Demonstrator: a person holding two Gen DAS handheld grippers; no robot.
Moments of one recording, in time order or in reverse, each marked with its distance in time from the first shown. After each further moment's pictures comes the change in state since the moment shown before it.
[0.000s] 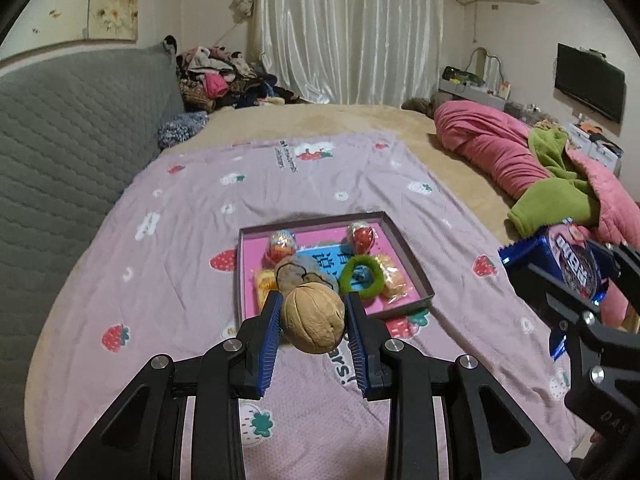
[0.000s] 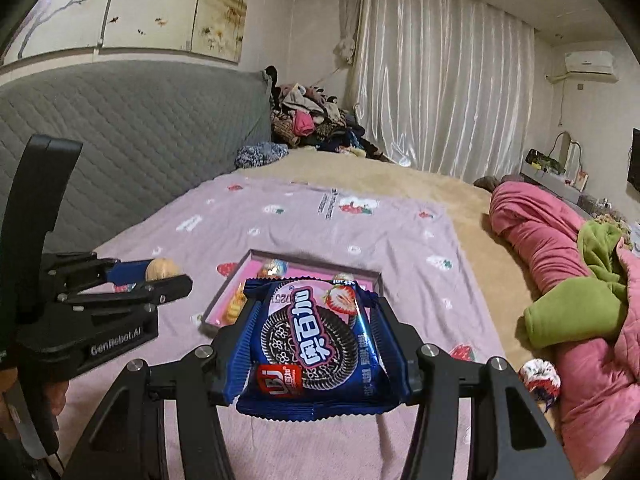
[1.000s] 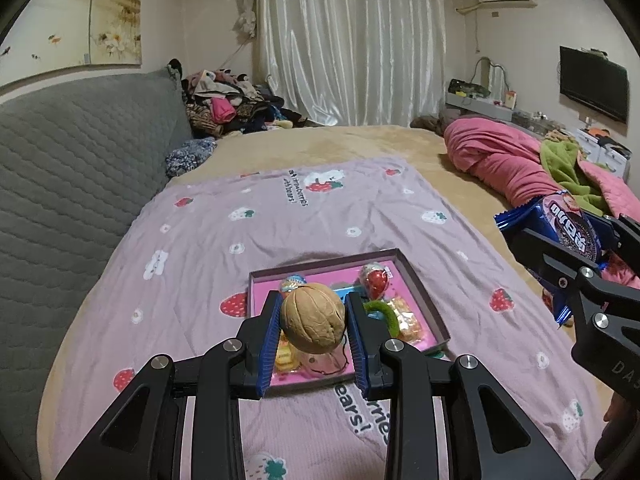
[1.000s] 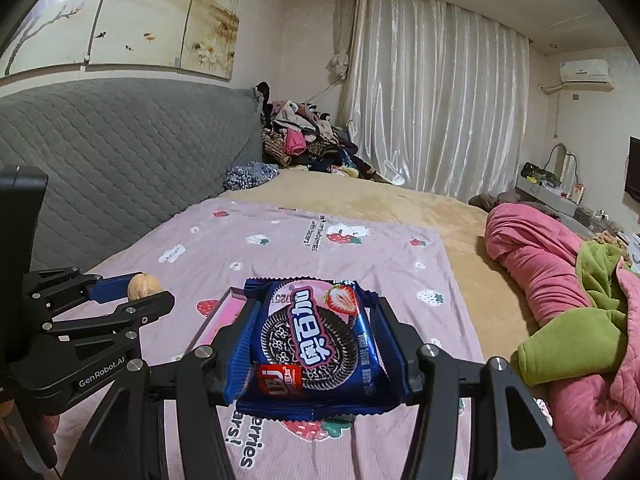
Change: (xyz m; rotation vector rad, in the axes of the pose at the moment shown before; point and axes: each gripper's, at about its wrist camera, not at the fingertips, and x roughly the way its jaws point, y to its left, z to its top) left arm 0.022 0.000 0.047 0.022 -0.069 0.048; right arm 0.038 -0.027 0.047 -0.001 -0.051 -0.016
